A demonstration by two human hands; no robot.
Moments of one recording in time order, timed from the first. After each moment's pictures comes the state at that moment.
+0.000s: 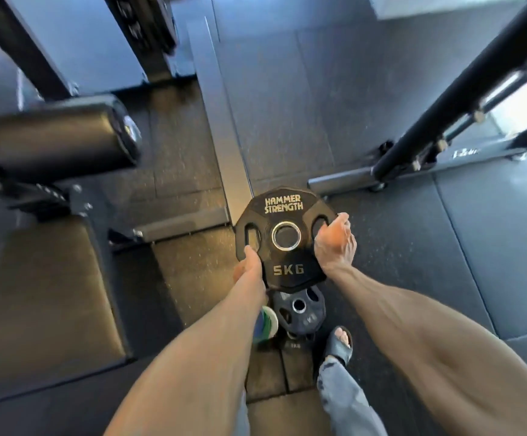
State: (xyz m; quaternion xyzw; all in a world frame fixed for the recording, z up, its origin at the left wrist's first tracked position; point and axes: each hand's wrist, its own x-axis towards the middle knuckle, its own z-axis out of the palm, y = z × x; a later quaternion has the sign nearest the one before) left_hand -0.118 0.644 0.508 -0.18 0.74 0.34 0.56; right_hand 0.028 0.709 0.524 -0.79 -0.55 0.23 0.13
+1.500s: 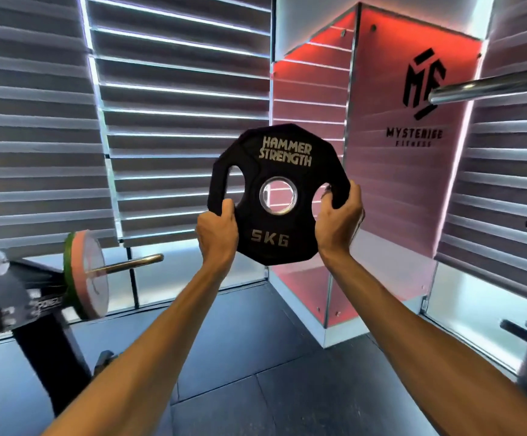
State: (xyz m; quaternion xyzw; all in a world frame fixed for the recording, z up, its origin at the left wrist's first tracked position) left_hand -0.244 1.297 1.159 0.43 0.55 0.69 0.19; right_hand -0.070 1.326 1.164 -0.43 -0.44 -0.01 0.79
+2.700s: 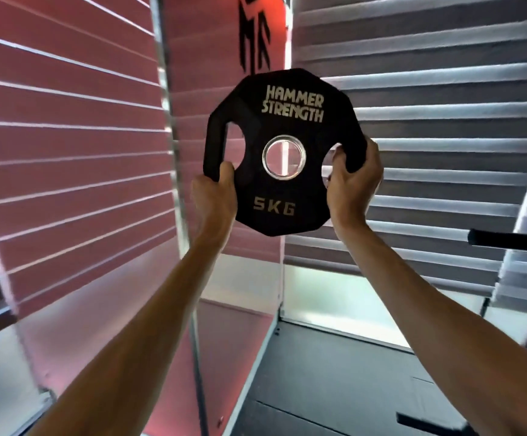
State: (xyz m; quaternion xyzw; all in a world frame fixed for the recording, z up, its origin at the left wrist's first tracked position) left_hand 0.157 2.086 1.210 0.62 0.26 0.61 0.41; right_hand 0.299 1.973 1.213 -0.48 -0.27 -0.36 0.75
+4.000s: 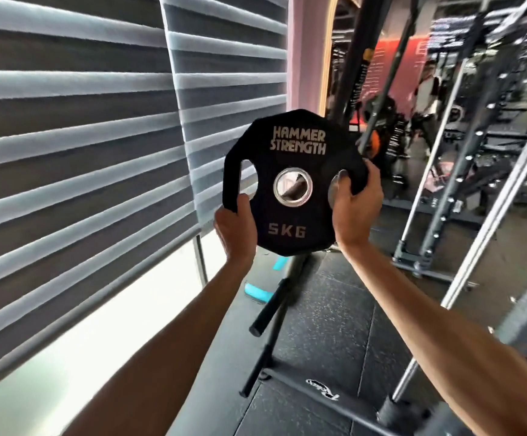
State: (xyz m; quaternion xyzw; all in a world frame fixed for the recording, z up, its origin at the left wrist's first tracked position) left_hand 0.750 1.983 1.057 0.69 -0.09 0.13 0.71; right_hand 0.656 1.844 1.076 -0.61 0.22 -0.67 0.36
